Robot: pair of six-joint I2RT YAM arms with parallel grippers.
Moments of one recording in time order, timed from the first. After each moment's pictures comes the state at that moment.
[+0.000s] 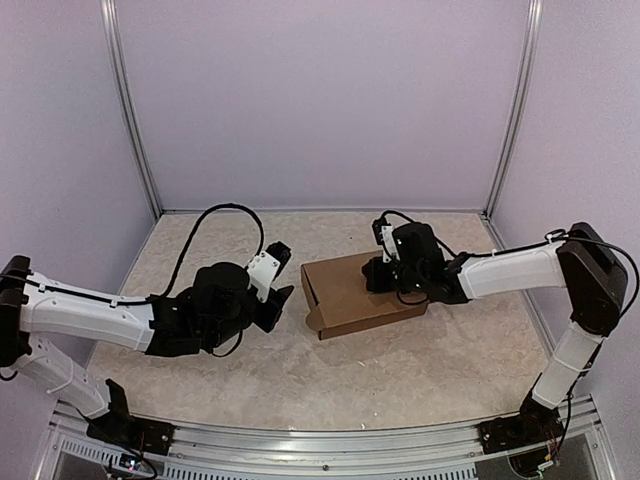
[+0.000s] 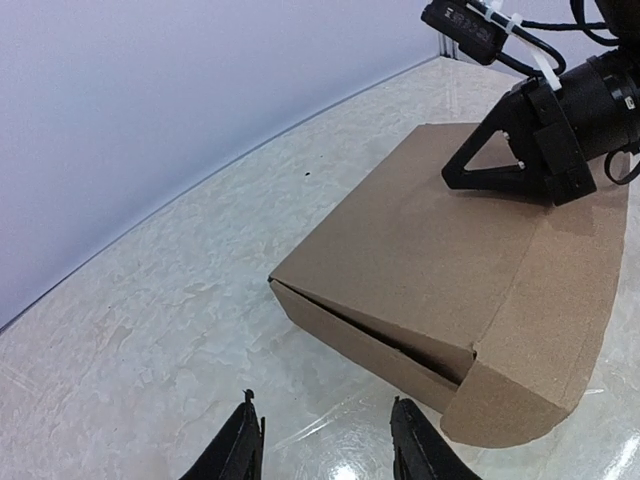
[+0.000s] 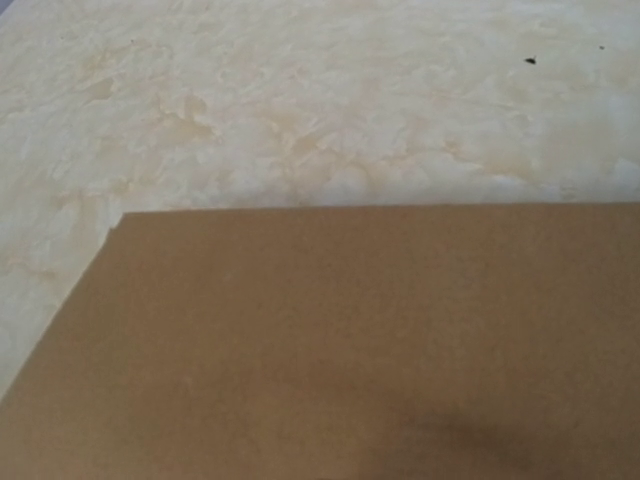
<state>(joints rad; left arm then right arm) -1.10 1.39 0.71 0.30 -0.54 0.04 0.74 1.71 0.95 0.23 0.07 0.40</state>
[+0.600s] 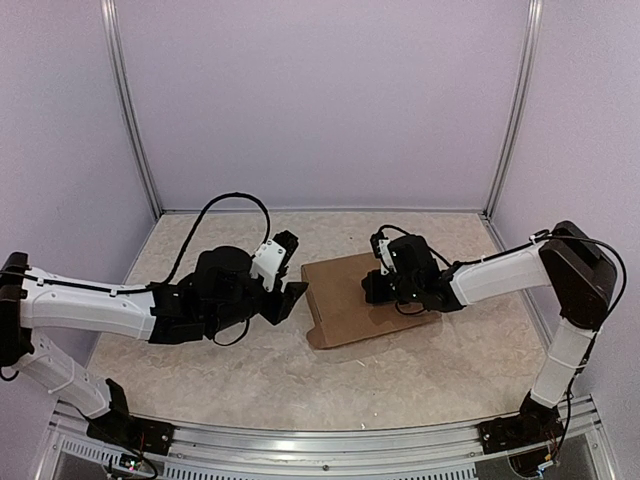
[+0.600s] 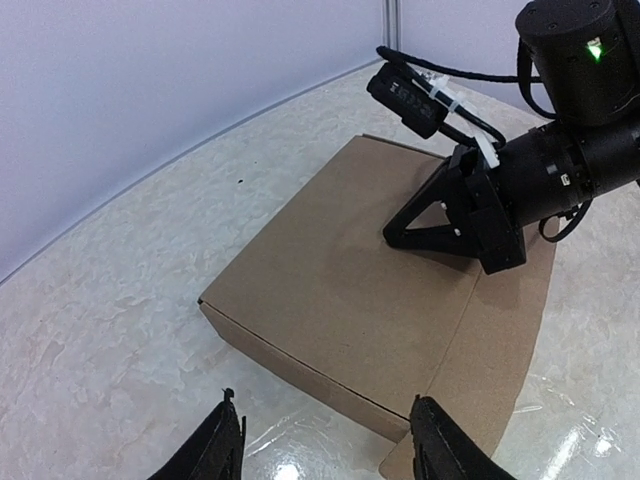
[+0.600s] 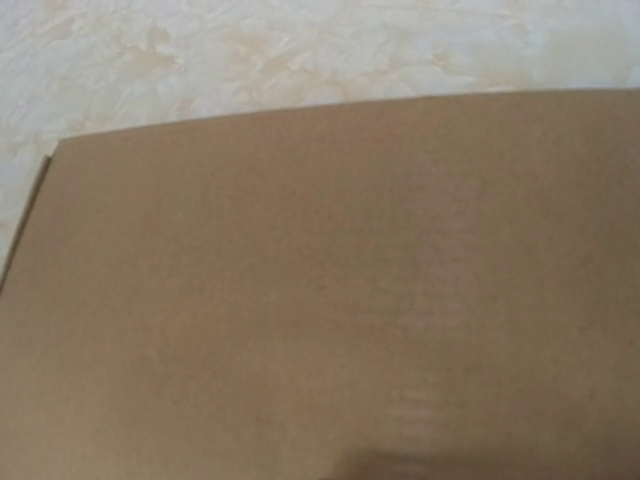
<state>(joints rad) -1.03 1.41 0.79 0.24 -0.34 -0.03 0.74 1.78 0.92 0.27 0.06 0.42</state>
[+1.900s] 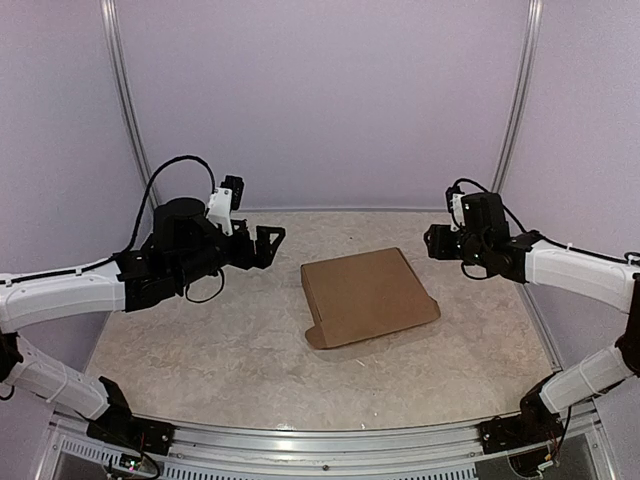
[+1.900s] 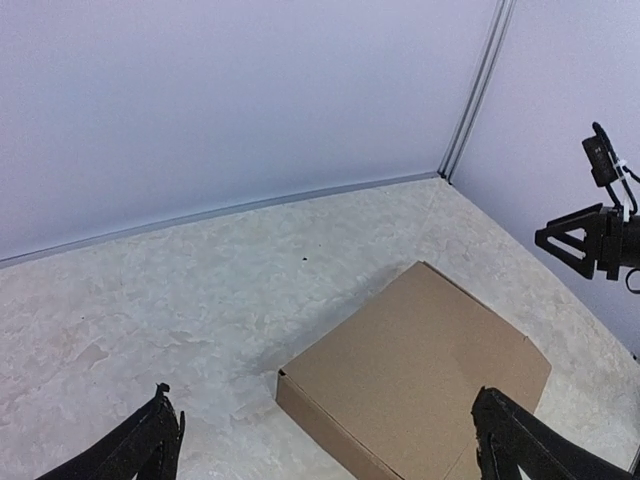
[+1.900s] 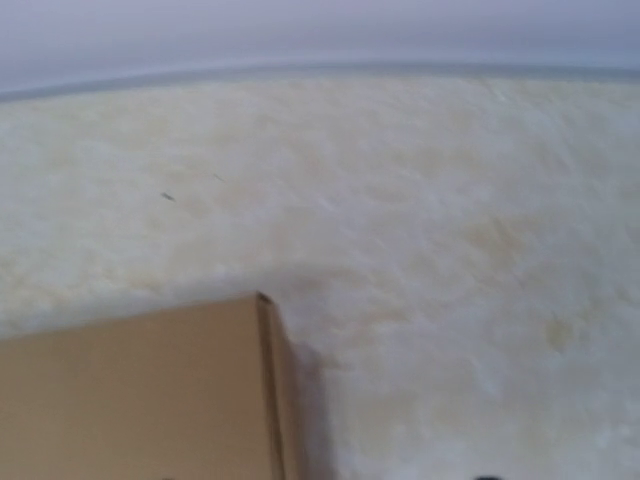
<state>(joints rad) -0.81 1.28 0.88 0.16 -0.21 -0.25 0.48 1.35 0.91 -0.06 0.24 0.28</state>
